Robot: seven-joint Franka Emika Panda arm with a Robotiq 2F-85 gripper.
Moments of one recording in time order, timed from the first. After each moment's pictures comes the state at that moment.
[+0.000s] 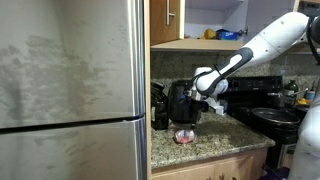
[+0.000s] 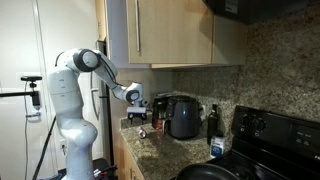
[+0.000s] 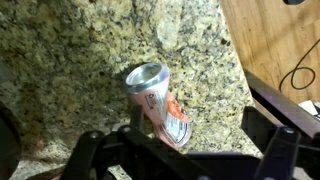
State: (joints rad) arm 0.28 -0.14 0.16 -2.49 0.19 2.43 -0.65
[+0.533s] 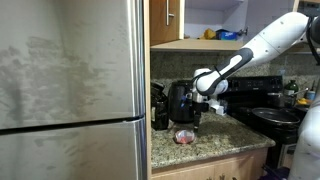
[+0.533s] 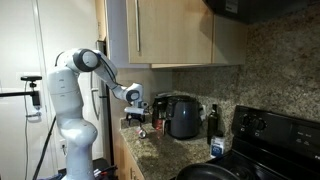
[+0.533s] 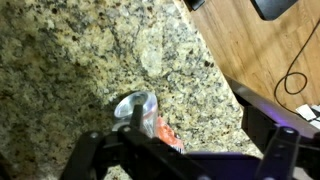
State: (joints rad) arm 0.28 -0.14 0.16 -2.49 0.17 2.33 -0.54
